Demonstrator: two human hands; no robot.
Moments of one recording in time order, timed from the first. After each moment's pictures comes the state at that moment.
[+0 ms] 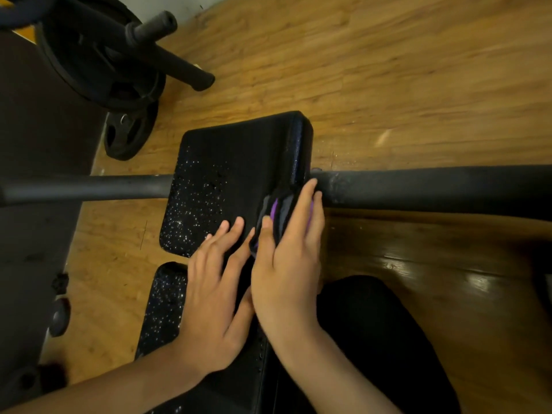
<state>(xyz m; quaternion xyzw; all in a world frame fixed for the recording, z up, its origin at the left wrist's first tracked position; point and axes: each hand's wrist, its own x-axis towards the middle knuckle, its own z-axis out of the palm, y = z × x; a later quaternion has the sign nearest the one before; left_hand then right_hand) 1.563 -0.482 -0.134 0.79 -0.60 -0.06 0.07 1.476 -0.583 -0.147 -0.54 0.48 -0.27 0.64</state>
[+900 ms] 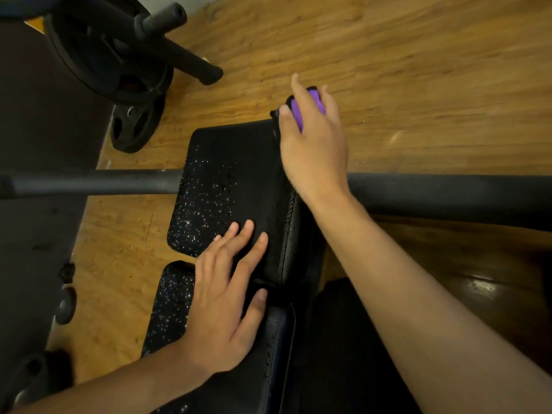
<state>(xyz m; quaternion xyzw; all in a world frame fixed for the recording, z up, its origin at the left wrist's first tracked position) 1.566 -0.485 -0.132 0.78 -0.62 -0.06 0.06 1.524 -0.715 -0.157 -0.62 0.44 -0.28 0.59</state>
